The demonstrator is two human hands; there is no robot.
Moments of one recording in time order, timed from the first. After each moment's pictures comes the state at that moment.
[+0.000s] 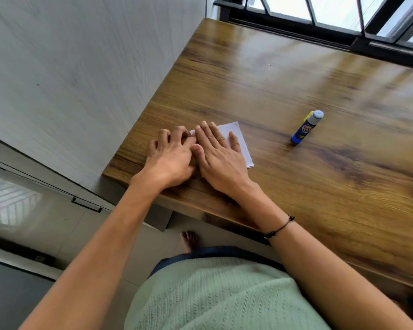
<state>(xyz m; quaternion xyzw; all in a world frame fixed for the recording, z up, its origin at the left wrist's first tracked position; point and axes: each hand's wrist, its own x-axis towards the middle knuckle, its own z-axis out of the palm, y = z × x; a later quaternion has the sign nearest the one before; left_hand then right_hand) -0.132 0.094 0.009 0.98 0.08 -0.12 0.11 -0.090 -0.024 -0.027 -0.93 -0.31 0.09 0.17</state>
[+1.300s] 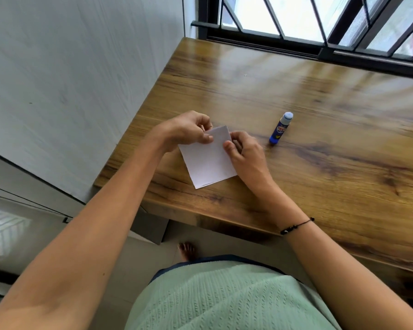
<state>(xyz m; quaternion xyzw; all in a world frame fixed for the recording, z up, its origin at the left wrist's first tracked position) -0.068 0.073 0.048 0.87 0.05 -0.20 0.44 -0.076 -0.087 -0.012 -0.90 -0.14 -0.01 0.42</state>
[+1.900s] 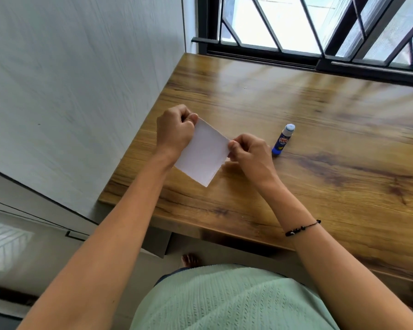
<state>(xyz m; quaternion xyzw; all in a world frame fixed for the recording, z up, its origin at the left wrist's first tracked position) -0.064 0.083 0.037 0.86 0.14 0.15 0.46 -0.062 -0.083 0.006 -0.85 -0.09 0.01 0.52</state>
